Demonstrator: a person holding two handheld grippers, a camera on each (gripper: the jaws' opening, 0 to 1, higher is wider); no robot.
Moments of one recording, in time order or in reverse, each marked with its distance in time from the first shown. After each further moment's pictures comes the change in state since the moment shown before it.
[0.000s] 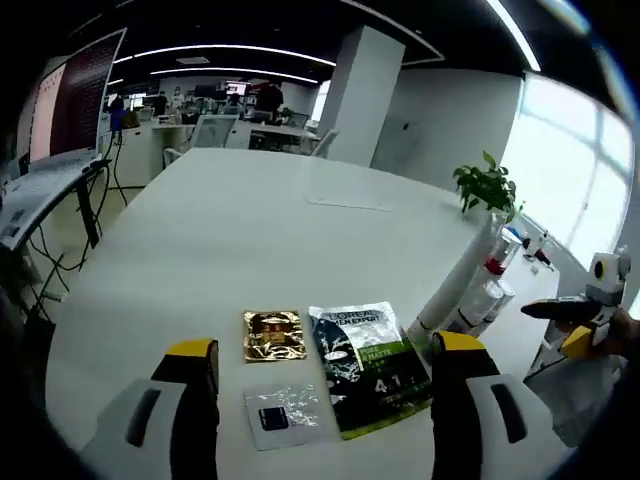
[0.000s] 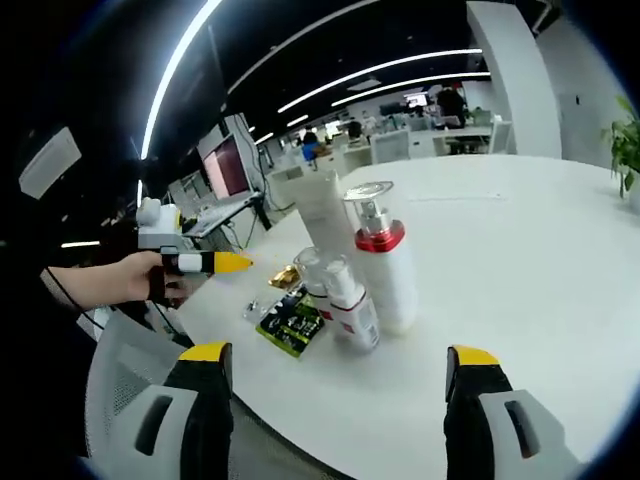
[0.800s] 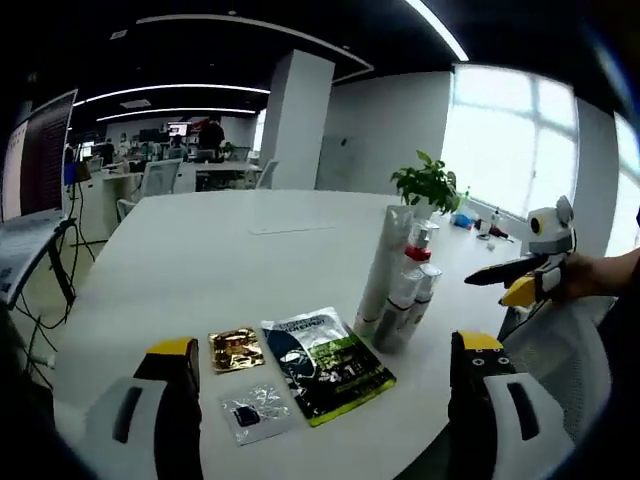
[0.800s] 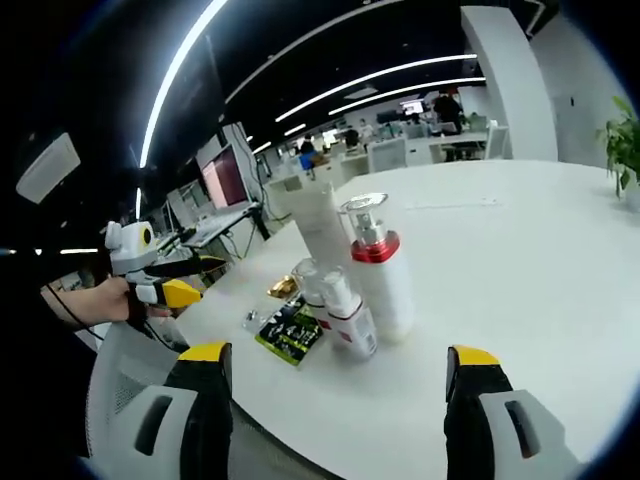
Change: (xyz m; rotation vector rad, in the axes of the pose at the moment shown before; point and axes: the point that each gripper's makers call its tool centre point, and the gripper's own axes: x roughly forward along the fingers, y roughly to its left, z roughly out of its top) left arm -0.041 -0.047 0.002 0.192 -0.101 -0.188; right arm -0.004 -0.001 0.007 0.012 -0.038 -0.007
